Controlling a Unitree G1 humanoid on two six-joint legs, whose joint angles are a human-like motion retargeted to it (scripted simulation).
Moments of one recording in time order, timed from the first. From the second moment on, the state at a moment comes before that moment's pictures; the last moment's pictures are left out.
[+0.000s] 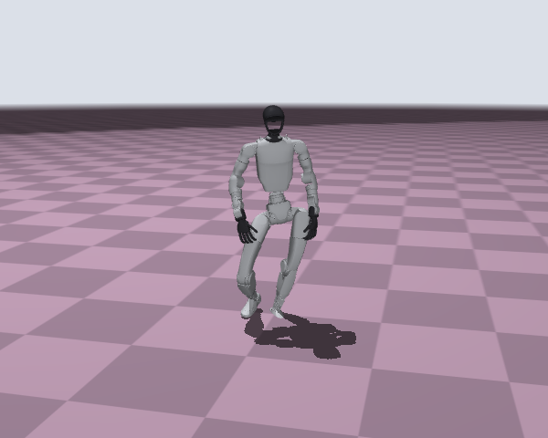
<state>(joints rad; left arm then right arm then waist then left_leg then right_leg) -0.08 0.29 -0.53 1.05 0.06 -0.05 -0.16 -0.13 -0.48 0.58 0.82 -0.20 -0.07 0.18 -0.03 -0.11 0.32 0.13 -0.33 0.21 0.28 -0.44 0.11 -0.27 -0.60 -0.26 1.33 -0.57 0.06</state>
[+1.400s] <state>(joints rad) -1.12 0.59 -0.96 -0.34 0.11 -0.16 -0.41 -0.44 -0.63 0.90 0.17 0.09 -0.07 0.42 -0.14 0.04 0.12 -0.91 0.16 0.21 1.25 -0.18 -0.19 -0.43 0.08 -0.05 1.28 -0.85 -0.10</state>
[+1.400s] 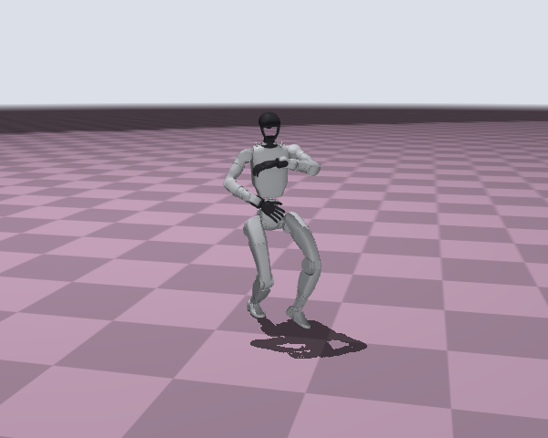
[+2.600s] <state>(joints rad) -0.10 0.41 -0.15 1.06 -0.19 -0.16 0.34 -0.35 -0.76 0.80 0.77 -0.48 -0.15 0.12 0.04 -0.23 0.15 -1.07 -0.06 0.10 1.61 -0.77 0.13 -0.84 -0.26 0.05 1.96 -0.60 0.00</state>
